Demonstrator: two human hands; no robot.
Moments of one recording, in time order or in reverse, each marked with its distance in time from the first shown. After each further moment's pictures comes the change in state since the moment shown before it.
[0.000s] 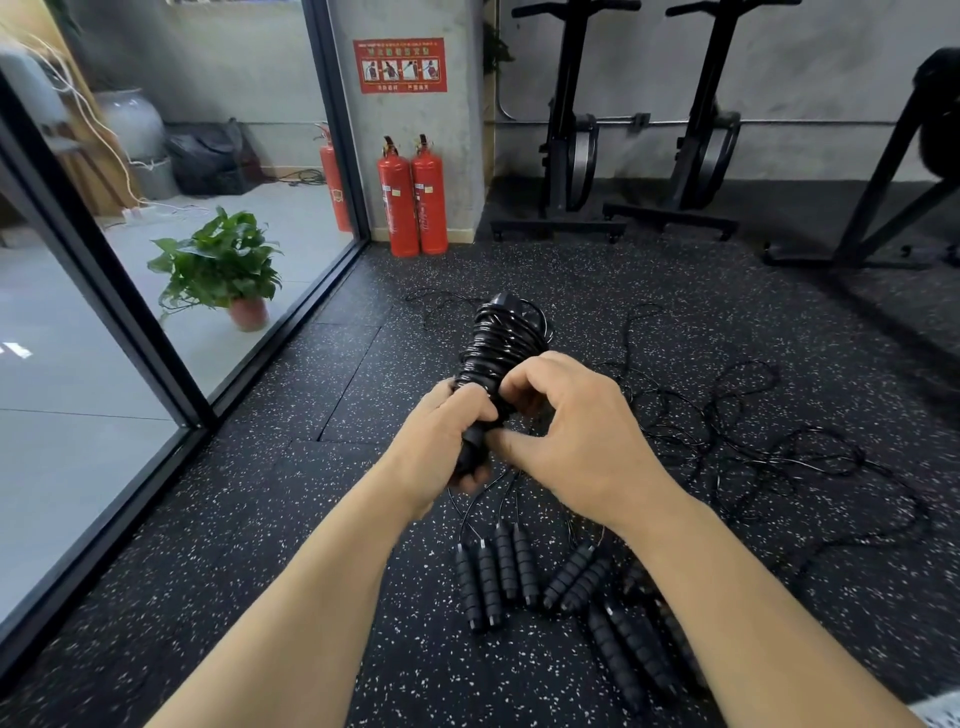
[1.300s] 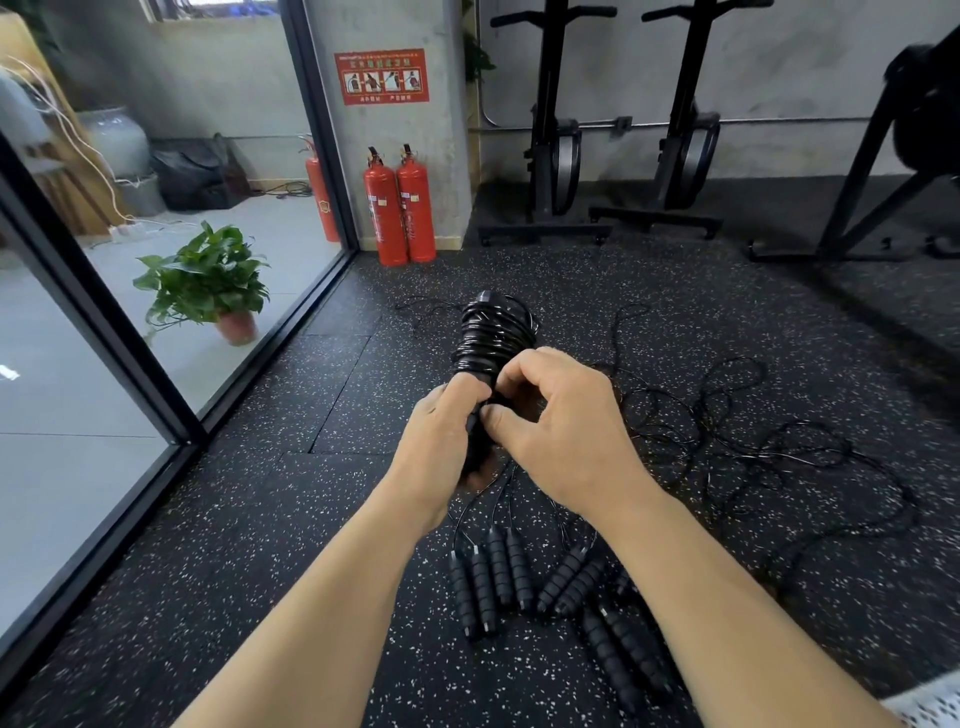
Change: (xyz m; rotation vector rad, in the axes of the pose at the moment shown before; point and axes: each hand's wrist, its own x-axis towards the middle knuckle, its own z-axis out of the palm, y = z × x) left_hand 0.000 0.003 0.028 -0.074 0.095 0.063; right_hand 0.001 0.006 -0.005 0.092 0.121 0.060
